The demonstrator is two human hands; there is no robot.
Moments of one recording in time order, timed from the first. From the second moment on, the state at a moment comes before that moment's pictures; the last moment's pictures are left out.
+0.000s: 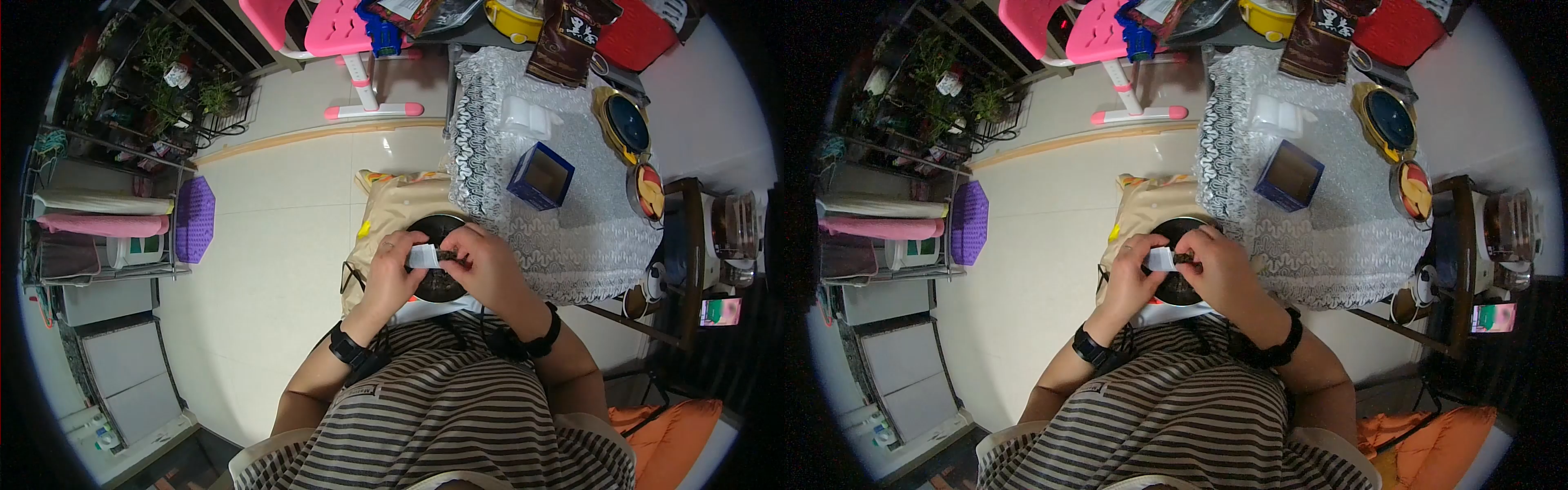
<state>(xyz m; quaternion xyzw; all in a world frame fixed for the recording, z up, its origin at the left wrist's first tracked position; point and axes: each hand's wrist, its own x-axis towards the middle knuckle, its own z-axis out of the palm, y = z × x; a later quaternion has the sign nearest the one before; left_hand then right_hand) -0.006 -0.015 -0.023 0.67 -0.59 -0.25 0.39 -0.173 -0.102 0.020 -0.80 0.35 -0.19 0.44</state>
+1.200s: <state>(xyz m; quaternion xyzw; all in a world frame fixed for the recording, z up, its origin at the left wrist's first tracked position) -0.013 -0.017 -0.033 0.59 -0.50 -0.41 0.49 -0.177 -0.101 0.022 -0.75 0.39 -0.21 0.49</state>
